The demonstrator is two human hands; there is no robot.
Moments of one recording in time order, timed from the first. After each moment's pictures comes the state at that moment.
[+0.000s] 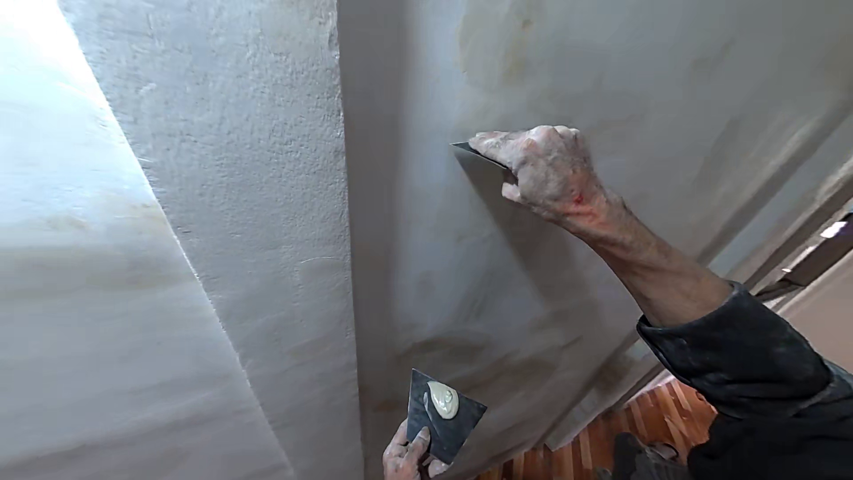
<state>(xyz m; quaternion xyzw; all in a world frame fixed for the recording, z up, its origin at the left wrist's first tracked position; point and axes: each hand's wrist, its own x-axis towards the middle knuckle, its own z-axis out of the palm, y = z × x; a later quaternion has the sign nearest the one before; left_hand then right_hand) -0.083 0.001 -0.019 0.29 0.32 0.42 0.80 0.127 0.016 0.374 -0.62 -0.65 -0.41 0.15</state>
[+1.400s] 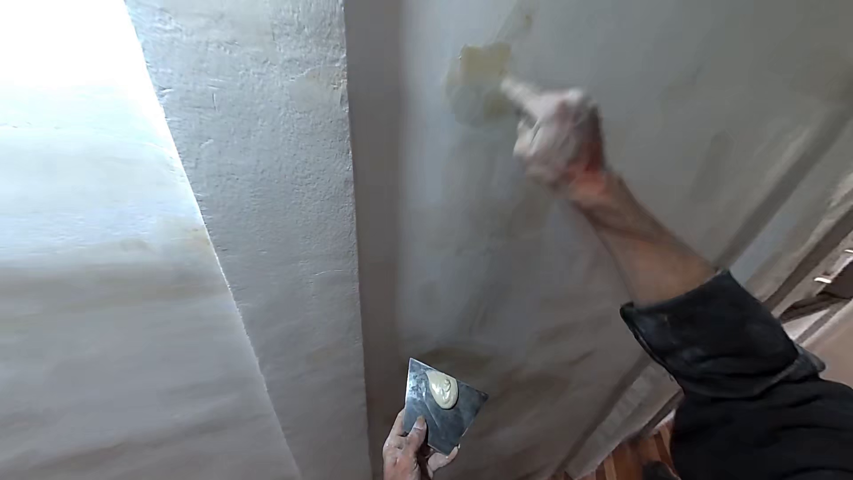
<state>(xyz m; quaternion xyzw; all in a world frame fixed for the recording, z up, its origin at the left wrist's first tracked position) -0.086 0.000 0.027 0.27 0.24 0.45 0.81 0.139 0.009 0.417 -0.65 -0.56 -0.43 0.28</state>
